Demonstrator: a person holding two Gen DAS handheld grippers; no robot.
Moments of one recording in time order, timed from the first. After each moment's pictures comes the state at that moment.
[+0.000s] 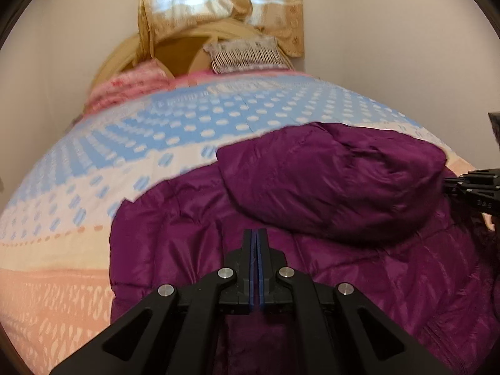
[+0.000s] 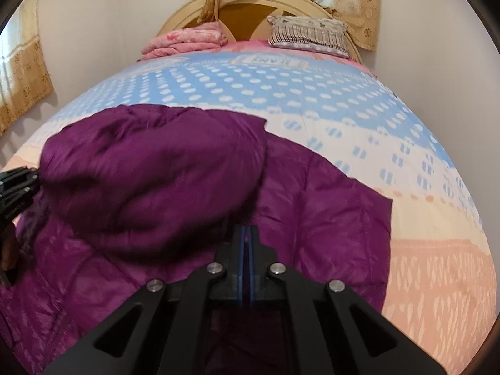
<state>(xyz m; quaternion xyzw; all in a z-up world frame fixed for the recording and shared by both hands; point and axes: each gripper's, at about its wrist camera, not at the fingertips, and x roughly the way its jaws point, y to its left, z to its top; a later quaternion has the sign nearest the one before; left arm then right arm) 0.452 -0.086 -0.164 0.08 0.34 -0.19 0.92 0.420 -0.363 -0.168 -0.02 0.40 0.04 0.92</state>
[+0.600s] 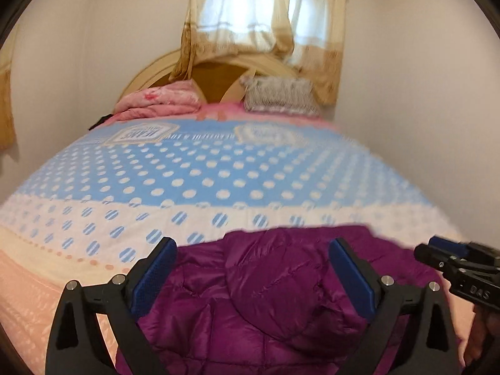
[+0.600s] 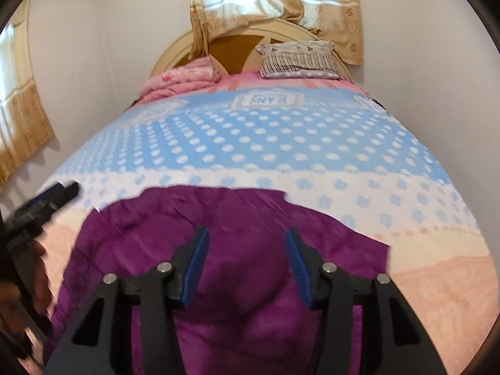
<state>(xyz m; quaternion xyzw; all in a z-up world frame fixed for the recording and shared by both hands) 0.476 -0.118 -0.094 0.00 0.28 -0.12 0.95 0.442 -0.324 -0.096 0.05 0.33 0.03 0.94</state>
